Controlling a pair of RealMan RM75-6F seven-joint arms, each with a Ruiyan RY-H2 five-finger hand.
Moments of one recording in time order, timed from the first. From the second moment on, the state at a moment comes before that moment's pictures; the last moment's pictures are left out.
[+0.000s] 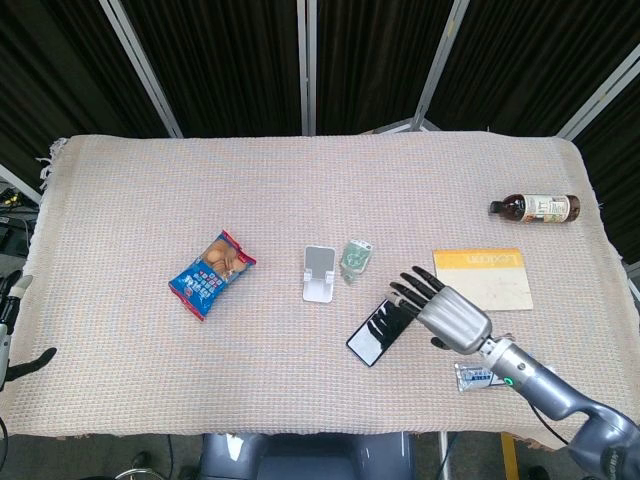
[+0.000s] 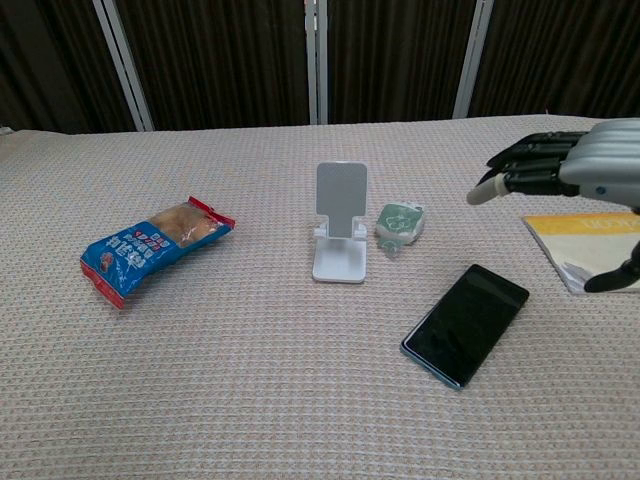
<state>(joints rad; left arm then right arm) -0.04 -1.10 -0.06 -1.66 1.47 1.53 0.07 0.59 -1.20 0.06 -1.46 -1.92 1.02 -0.02</state>
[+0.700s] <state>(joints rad) -0.07 -1.13 -0.09 -1.60 1.38 1.46 0.11 0.75 -1.49 -0.03 -1.14 -2.01 0.94 -0.12</state>
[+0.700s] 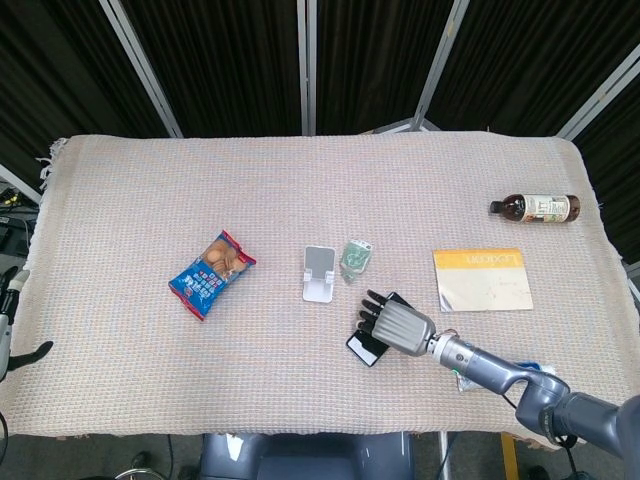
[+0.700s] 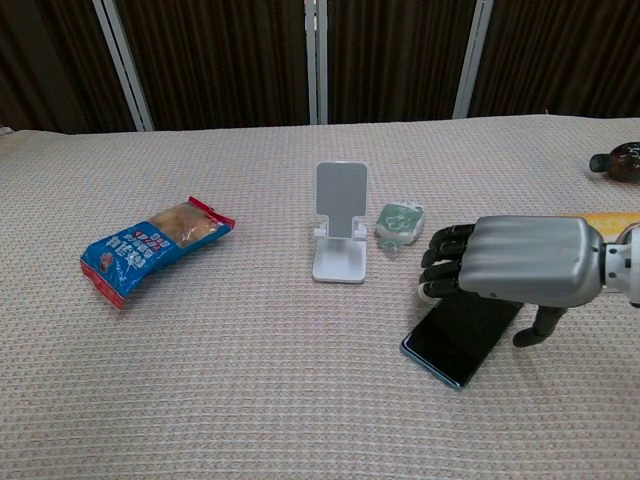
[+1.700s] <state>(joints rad) -0.08 -1.13 -0.08 -1.61 1.38 1.46 0.11 0.77 -1.52 -0.11 -1.01 -2.00 1.17 -0.15</state>
